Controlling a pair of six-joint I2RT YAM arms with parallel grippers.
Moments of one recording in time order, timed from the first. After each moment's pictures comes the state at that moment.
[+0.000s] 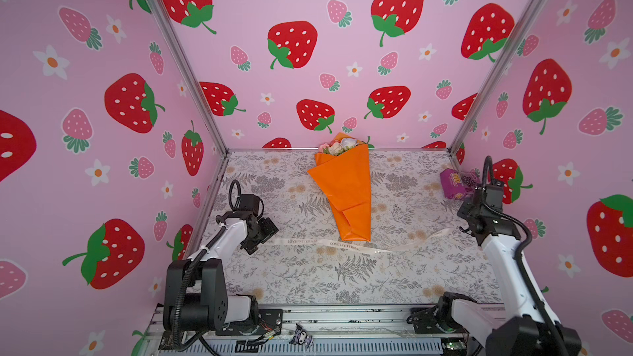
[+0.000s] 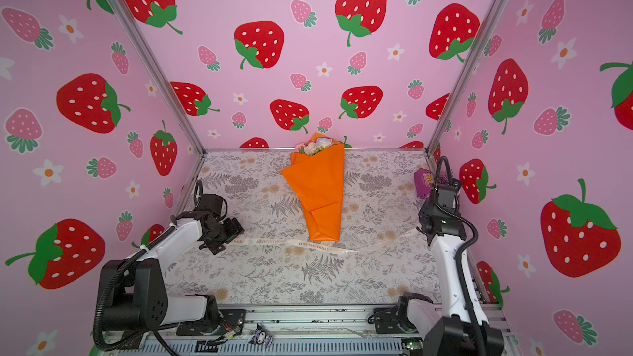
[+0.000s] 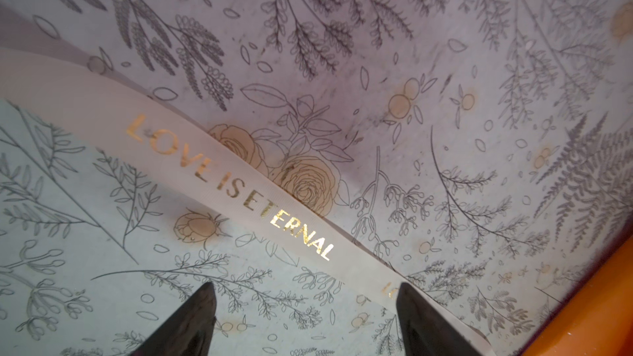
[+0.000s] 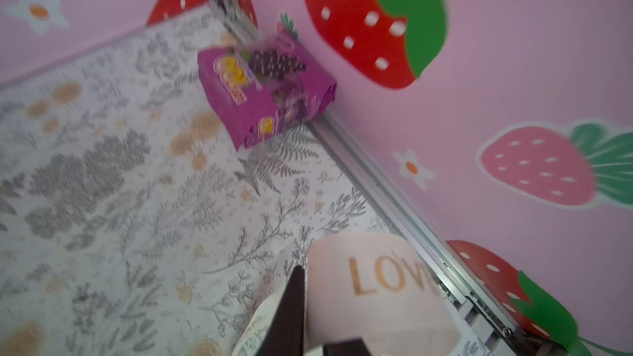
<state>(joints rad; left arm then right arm) 0.03 1.37 0.77 -0.71 0.10 -0.71 -0.11 1.10 0.81 -0.54 0.28 0.26</state>
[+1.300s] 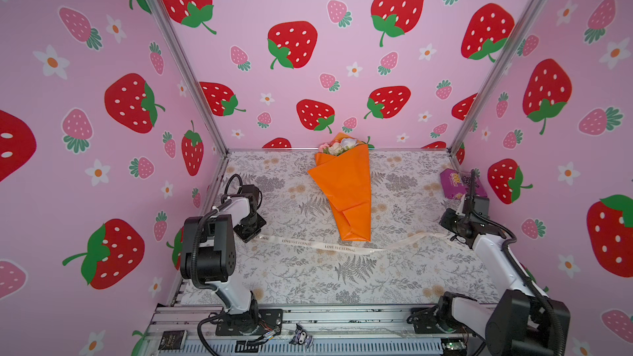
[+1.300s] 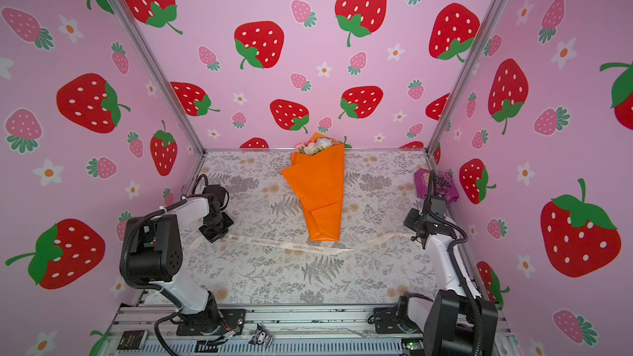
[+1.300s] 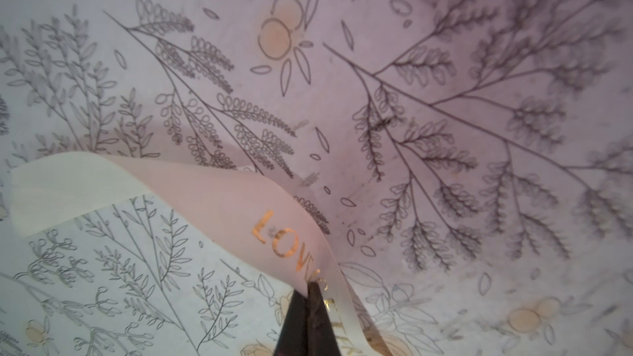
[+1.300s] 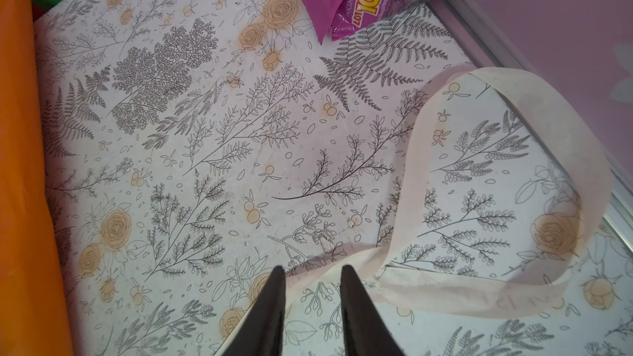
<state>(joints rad) 0.08 1.71 0.99 -0.80 -0.17 -0.77 -0.13 1.12 0.67 -0.41 -0.01 0.30</state>
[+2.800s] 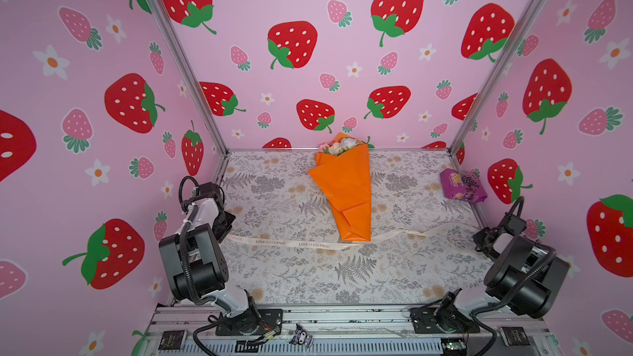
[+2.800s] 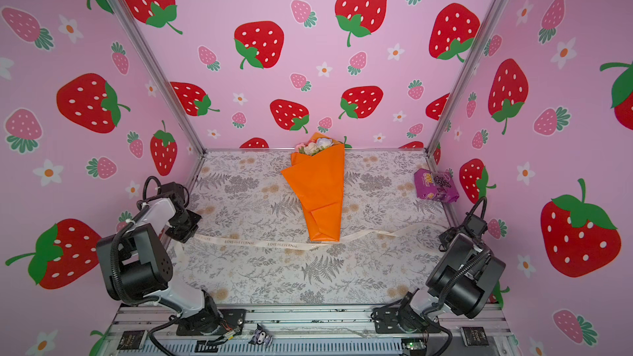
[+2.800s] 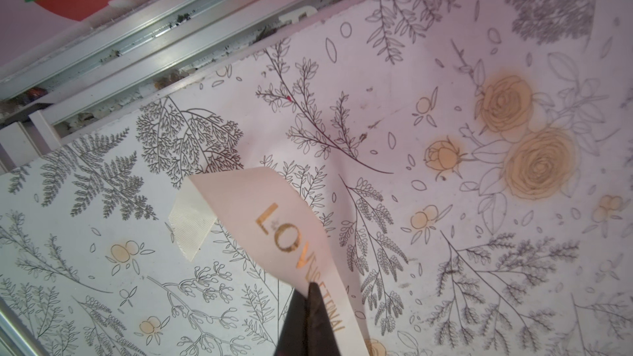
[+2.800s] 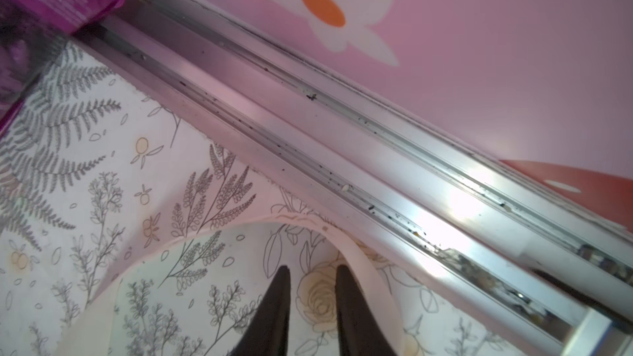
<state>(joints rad) 0.40 1.61 1.07 -0.87 -0.14 -0.78 -0.62 1.49 0.66 -0.15 -0.01 0.33</state>
